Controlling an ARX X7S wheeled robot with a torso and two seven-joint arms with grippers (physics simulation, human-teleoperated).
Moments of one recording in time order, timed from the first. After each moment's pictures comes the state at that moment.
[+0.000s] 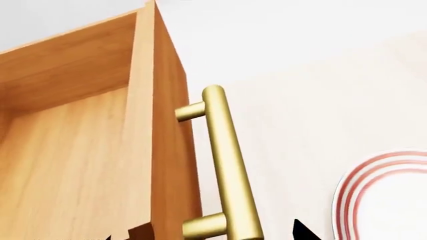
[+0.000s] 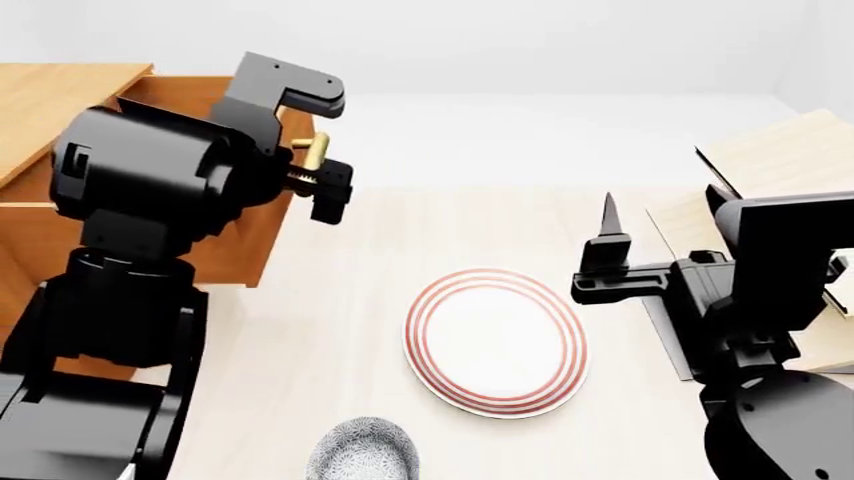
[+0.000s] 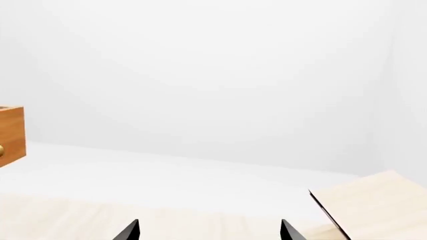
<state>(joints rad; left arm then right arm) -1.35 -0.14 0.34 -0.35 -0.12 -1.49 0.13 0.49 0.44 0.04 -0.80 0.64 1.09 0.40</state>
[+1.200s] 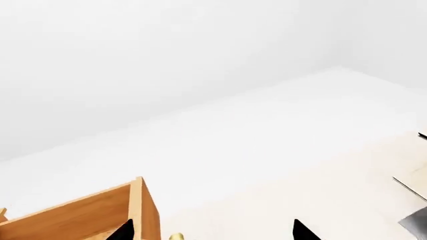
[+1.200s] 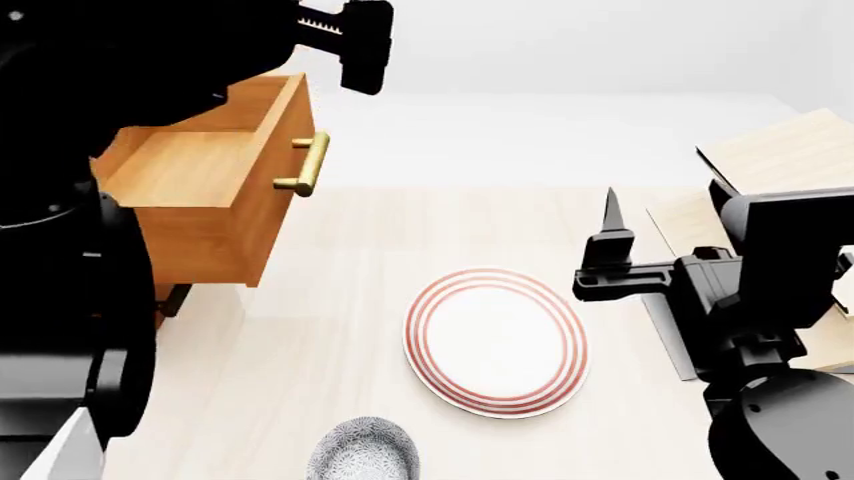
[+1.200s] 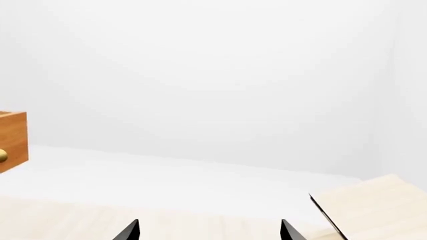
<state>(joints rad) -1.56 -0.16 0.24 -0.07 -0.56 -1.55 -0.14 0.51 0.46 0.05 -0.81 0.68 1.09 0.43</state>
